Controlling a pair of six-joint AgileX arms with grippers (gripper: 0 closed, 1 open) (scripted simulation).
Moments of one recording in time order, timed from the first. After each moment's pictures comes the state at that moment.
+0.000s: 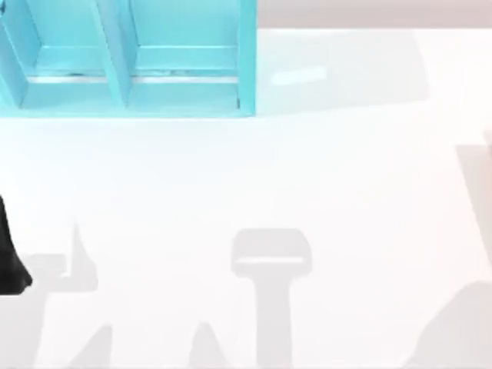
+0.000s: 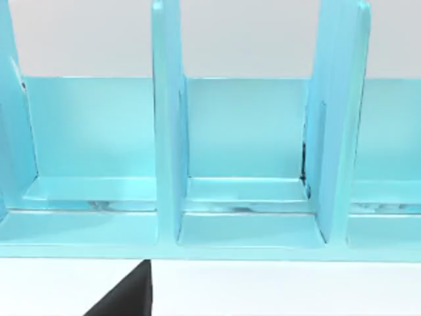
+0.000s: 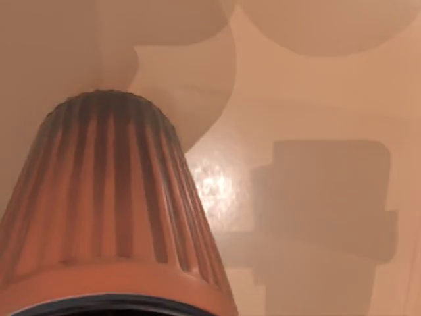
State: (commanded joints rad) left arm 0.00 0.00 0.00 0.00 0.00 0.00; right arm -0.55 1.83 1.20 -0.94 0.00 -0.54
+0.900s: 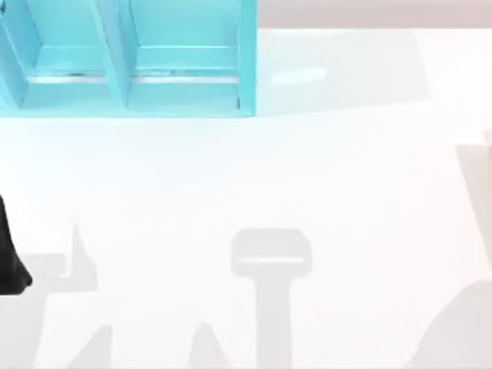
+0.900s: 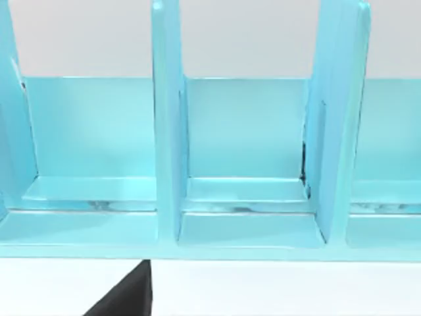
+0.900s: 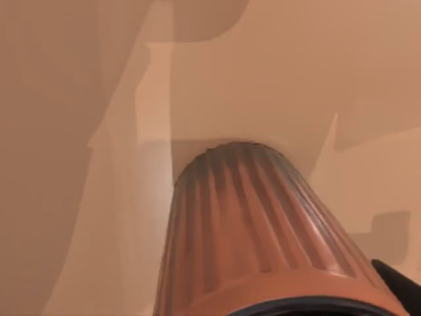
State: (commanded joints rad) left arm 0.00 0.00 0.00 0.00 0.00 0.00; right arm -0.55 1.83 1.20 -0.94 0.00 -0.54
